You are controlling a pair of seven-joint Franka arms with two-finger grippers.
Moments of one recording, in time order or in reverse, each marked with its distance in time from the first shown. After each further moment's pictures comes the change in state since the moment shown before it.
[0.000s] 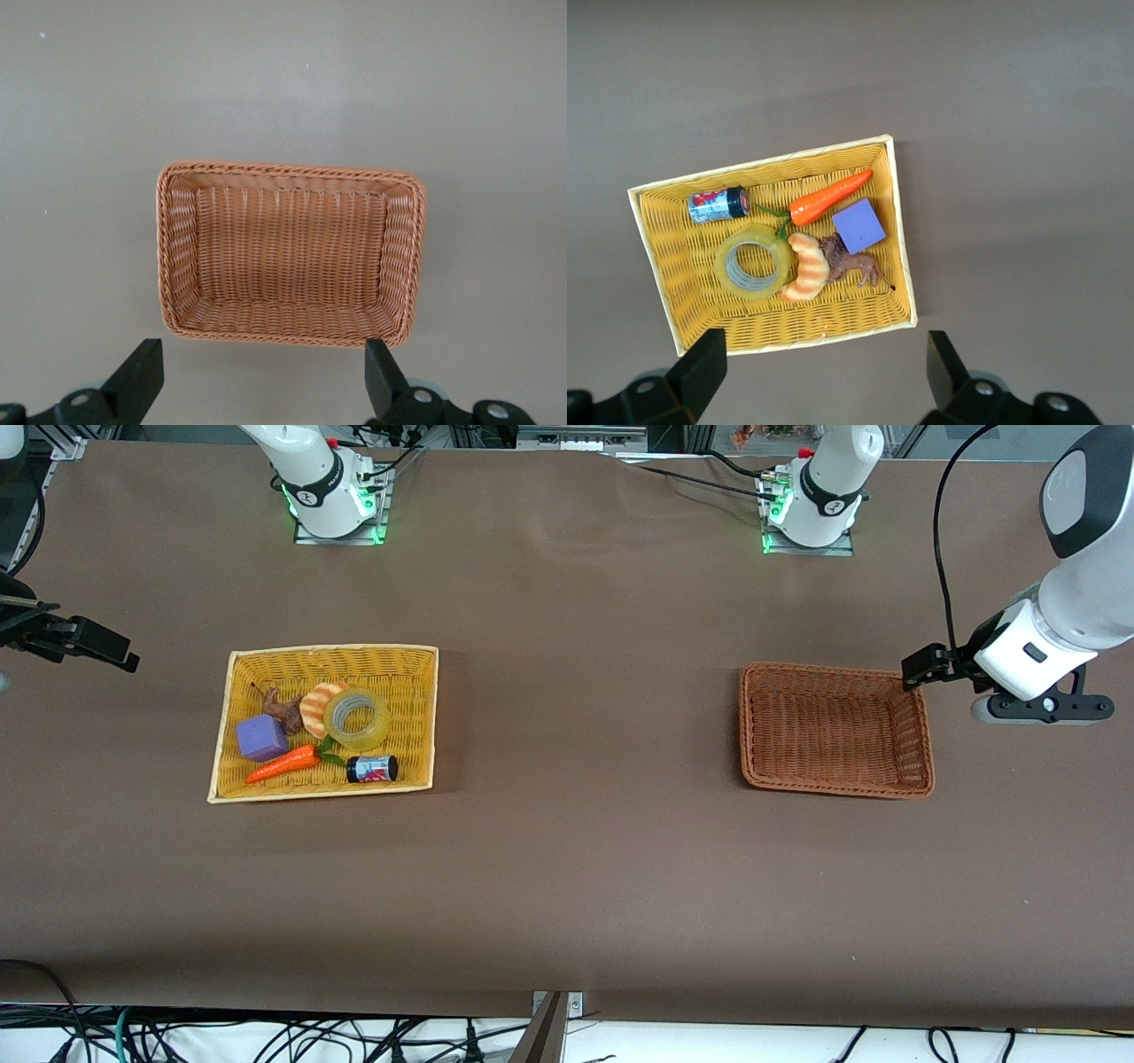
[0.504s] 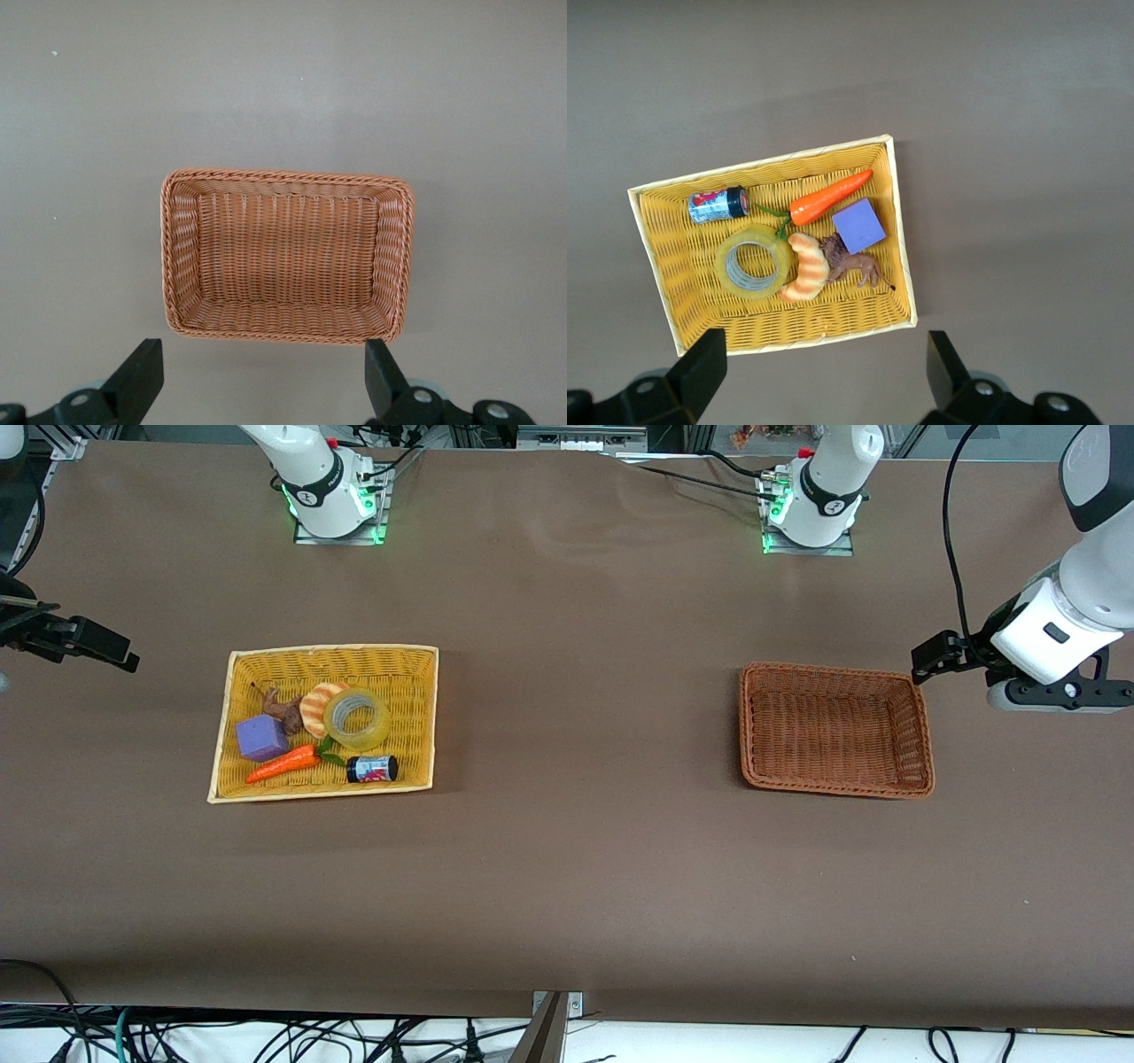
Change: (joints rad) left arm -0.008 -0.010 -0.002 0.038 0.000 -0.036 0.001; right arm 0.000 0.000 0.000 0.000 0.000 0.000 0.000
